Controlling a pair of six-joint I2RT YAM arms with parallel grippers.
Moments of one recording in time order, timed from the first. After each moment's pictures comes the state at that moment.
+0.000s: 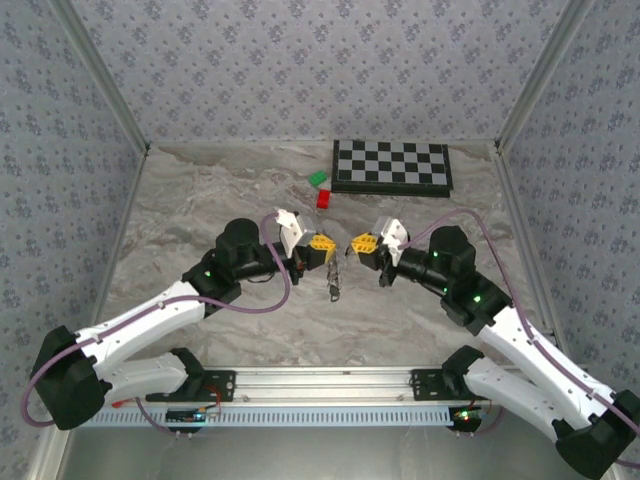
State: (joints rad) left arm -0.83 1.09 0.76 0.20 0.44 -0.07; right arm 0.64 0.77 0.72 -0.11 -0.41 -0.20
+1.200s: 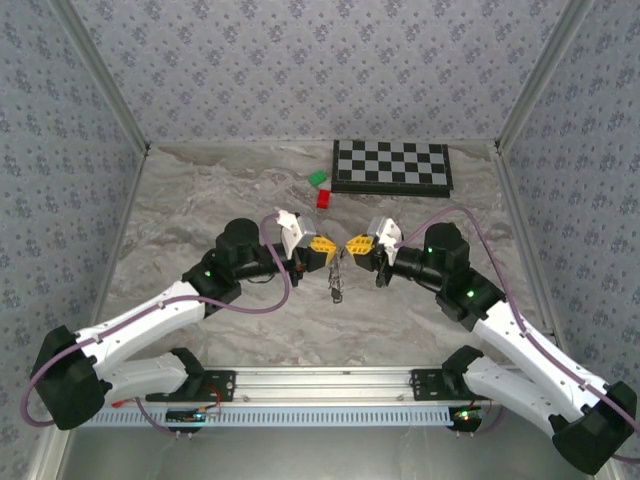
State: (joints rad) left arm -0.83 1.10 0.76 0.20 0.48 -0.08; right arm 0.63 0.83 0.71 -0.07 -0.49 -0.19
